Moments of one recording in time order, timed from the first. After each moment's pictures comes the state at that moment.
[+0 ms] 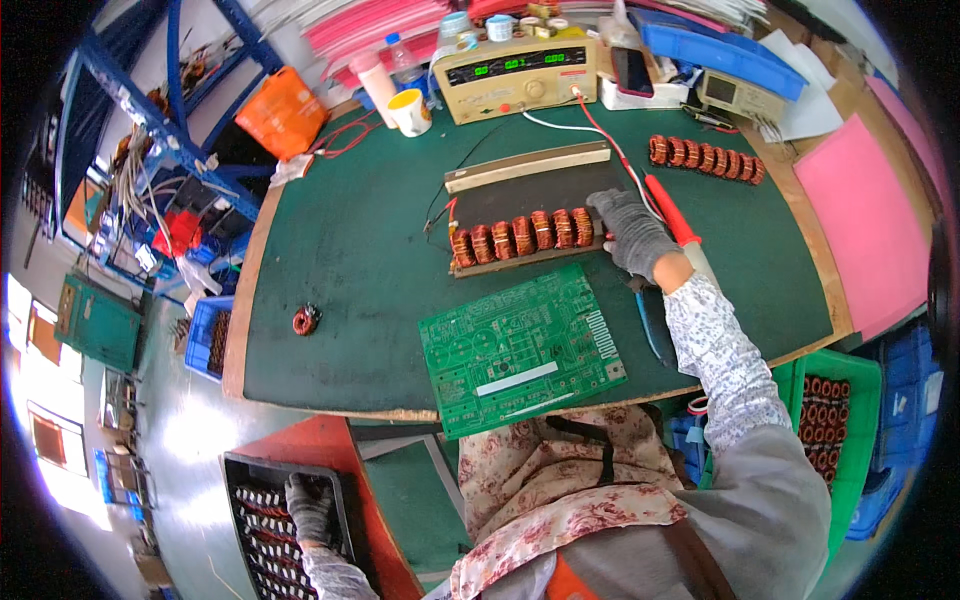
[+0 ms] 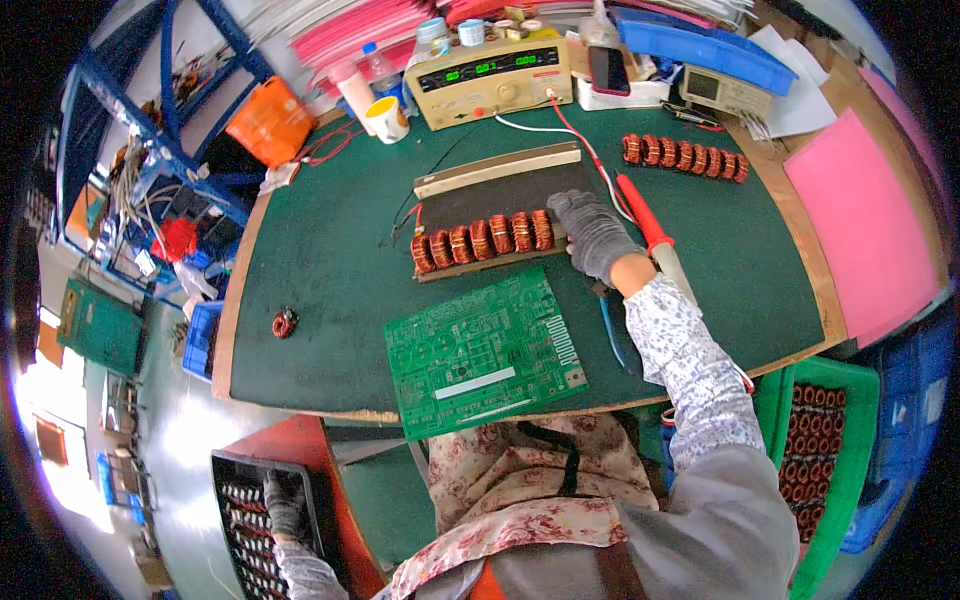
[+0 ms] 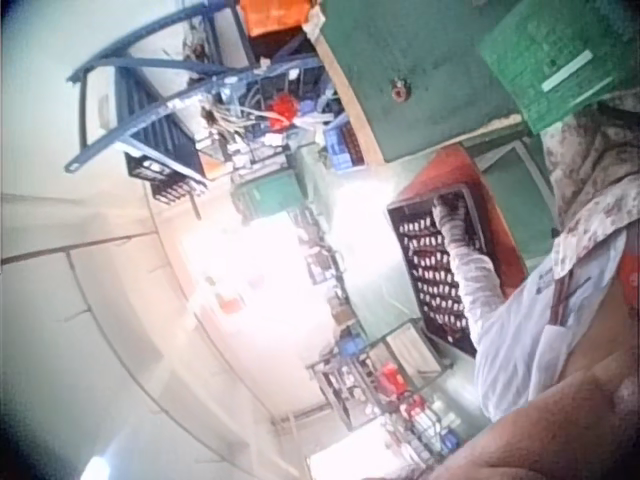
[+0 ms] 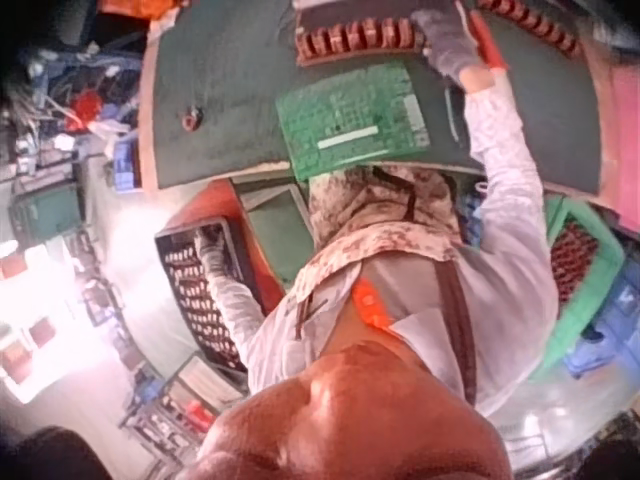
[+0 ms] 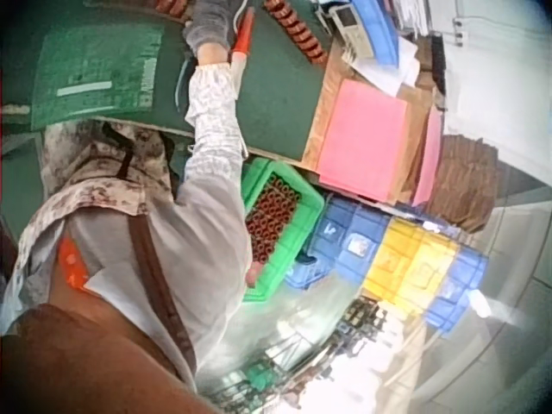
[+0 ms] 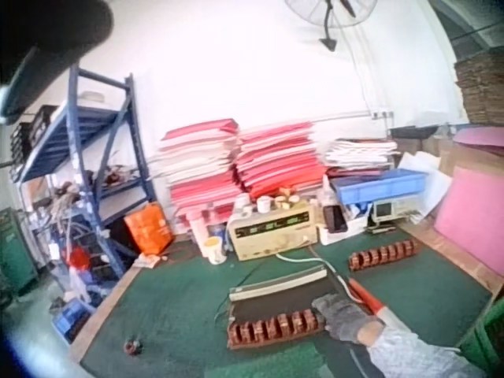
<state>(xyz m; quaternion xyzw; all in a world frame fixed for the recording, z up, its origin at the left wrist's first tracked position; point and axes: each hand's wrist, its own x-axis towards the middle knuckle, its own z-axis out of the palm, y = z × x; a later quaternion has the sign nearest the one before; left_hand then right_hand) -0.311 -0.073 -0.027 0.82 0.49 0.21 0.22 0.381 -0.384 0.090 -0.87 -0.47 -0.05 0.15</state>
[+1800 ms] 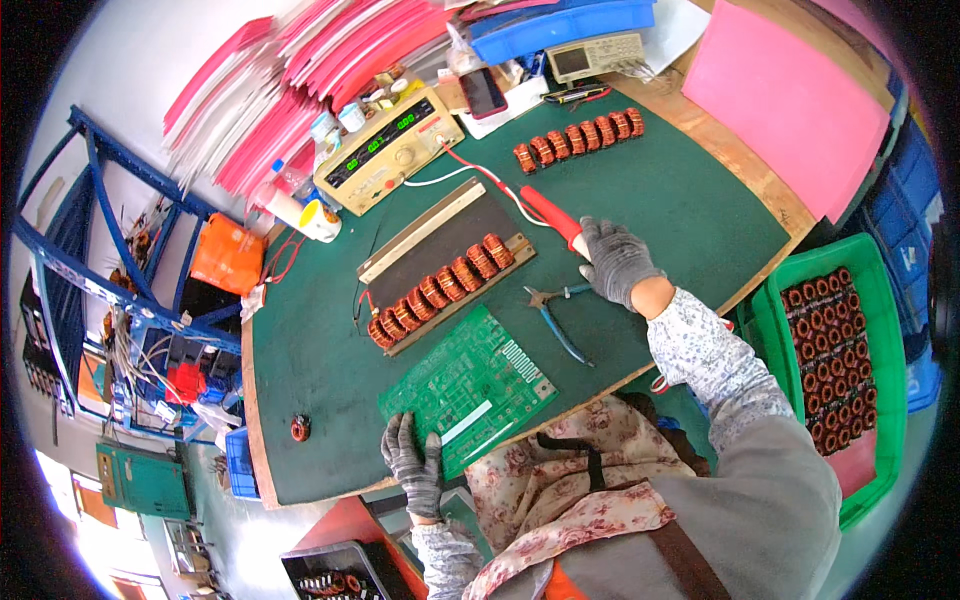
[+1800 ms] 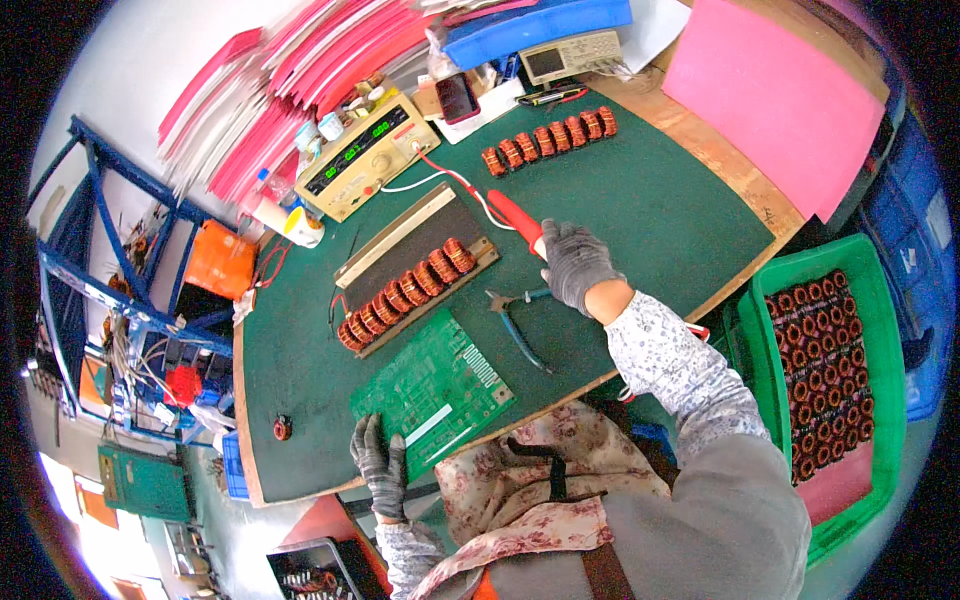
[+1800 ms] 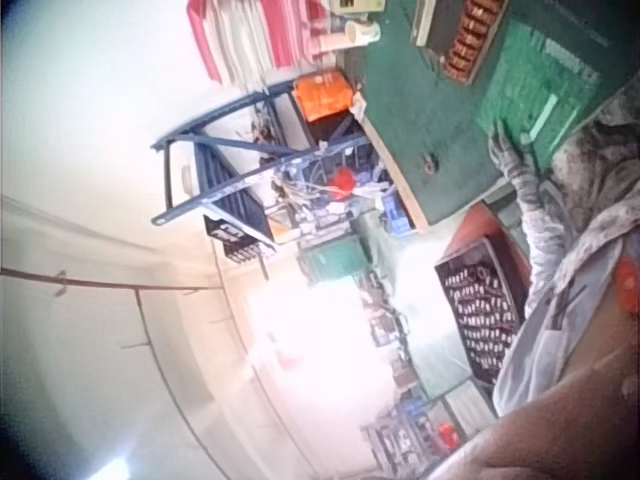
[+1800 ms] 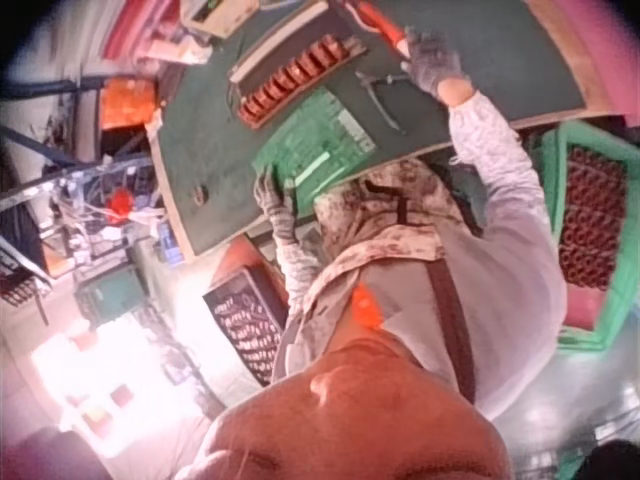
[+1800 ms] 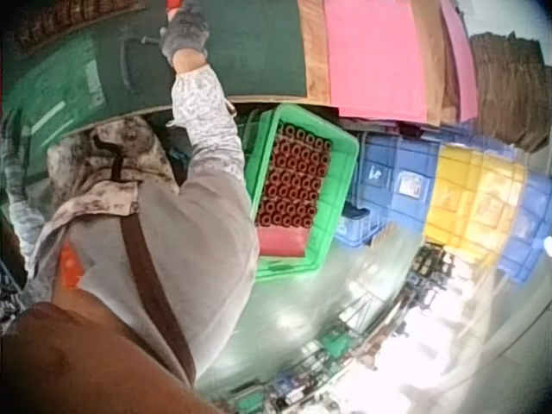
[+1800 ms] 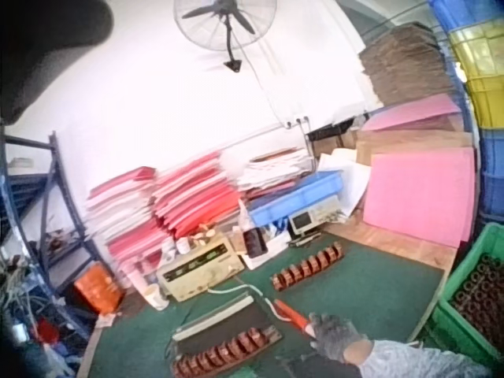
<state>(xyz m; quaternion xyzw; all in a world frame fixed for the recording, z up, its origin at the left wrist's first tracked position) 0.041 -0.223 0.037 0.94 0.19 0.24 0.15 0.362 -0.513 0.081 -0.96 -0.24 -0.01 0.17</state>
